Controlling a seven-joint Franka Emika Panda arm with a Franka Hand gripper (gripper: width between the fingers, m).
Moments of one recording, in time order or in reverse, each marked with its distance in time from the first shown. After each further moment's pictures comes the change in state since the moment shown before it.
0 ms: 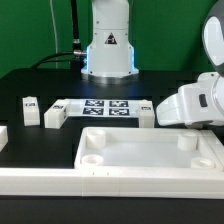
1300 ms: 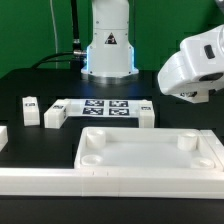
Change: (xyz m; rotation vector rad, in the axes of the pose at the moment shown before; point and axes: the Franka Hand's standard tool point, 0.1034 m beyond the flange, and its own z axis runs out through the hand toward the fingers) arm -0.033 0.019 -0.080 0.016 0.159 -0.067
